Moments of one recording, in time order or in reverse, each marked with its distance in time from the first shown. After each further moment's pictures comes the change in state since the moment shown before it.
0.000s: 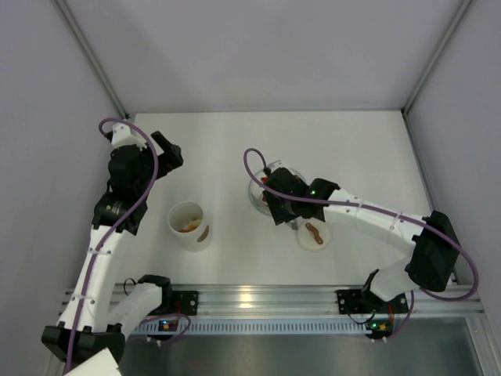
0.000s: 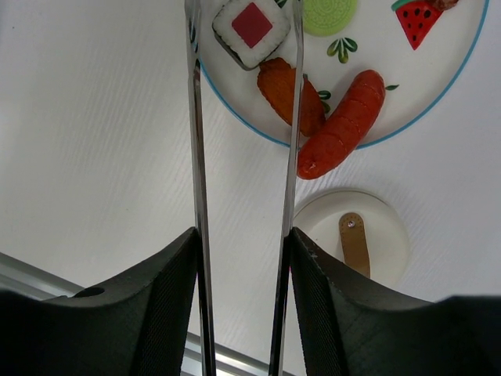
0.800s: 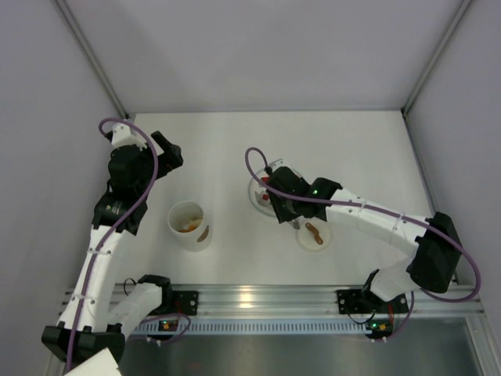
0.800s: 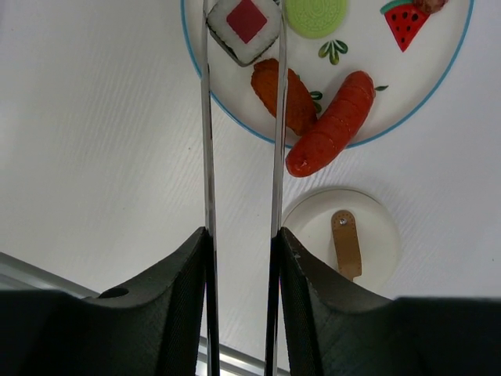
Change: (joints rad) left arm 0.000 0.000 0.000 0.000 0.000 0.000; right arm -0.005 -0.013 -0.007 -0.009 0.003 -0.005
